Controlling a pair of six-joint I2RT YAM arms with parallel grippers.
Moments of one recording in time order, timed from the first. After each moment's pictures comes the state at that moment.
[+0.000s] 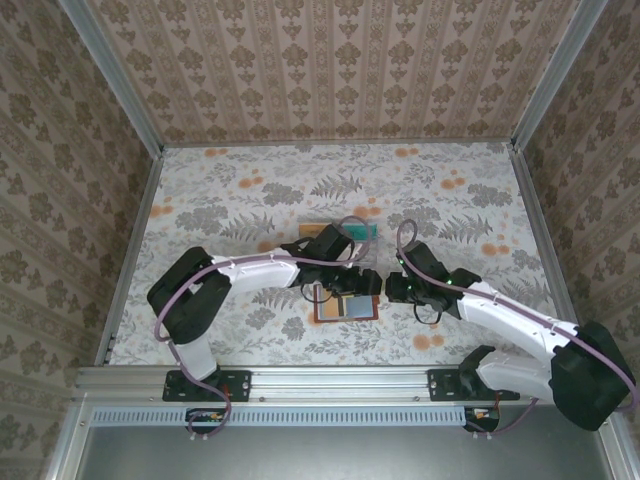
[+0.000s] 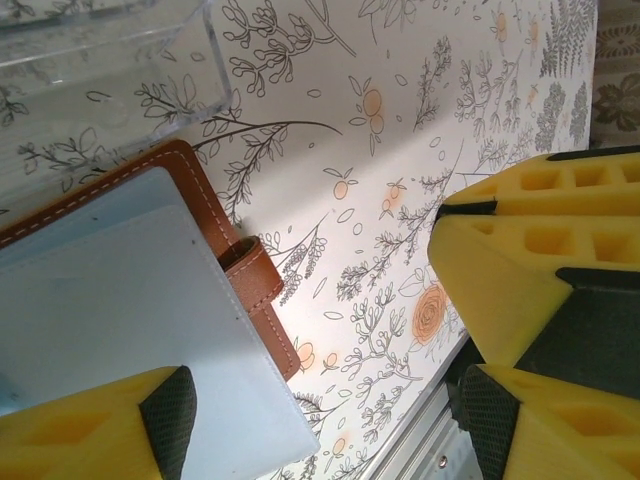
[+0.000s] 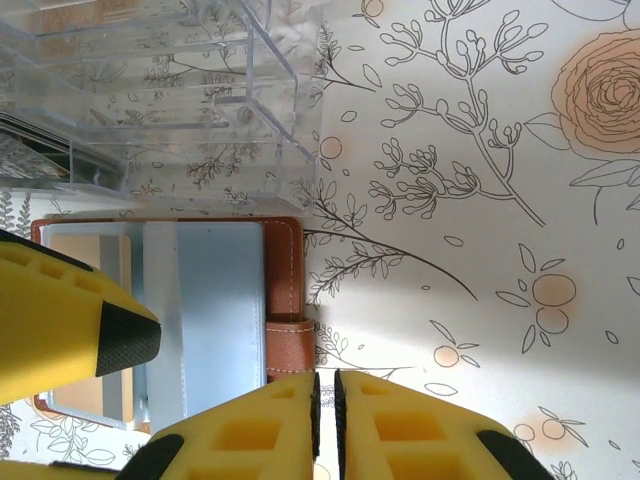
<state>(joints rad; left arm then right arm) -0.94 1.76 1.02 -0.18 0.55 -0.76 0.60 1.11 0.59 -0.47 -0.01 0.67</state>
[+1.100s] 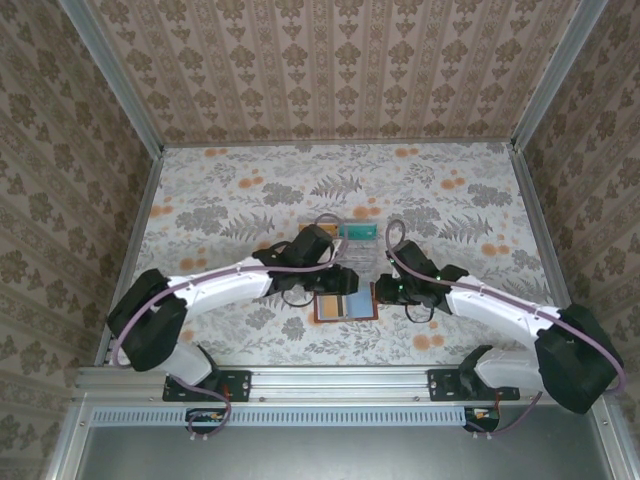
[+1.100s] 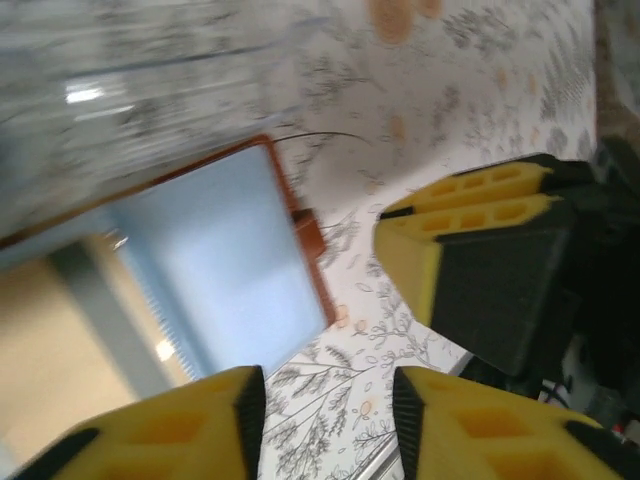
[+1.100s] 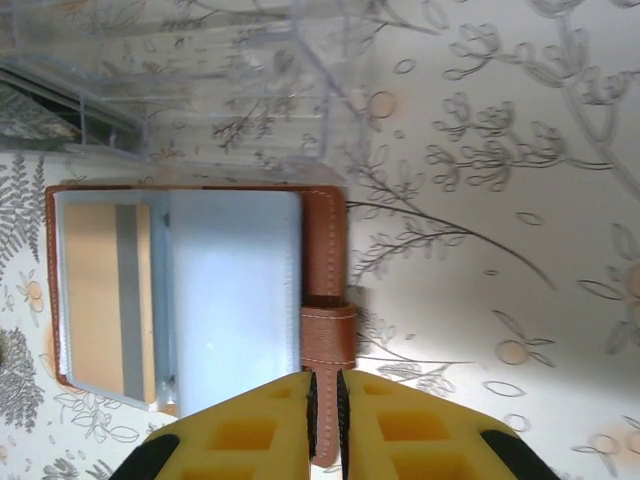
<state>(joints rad) -0.91 1.49 0.86 -0.25 0.39 -0.78 0.64 1.24 0.62 -0.39 -0.12 0.69</state>
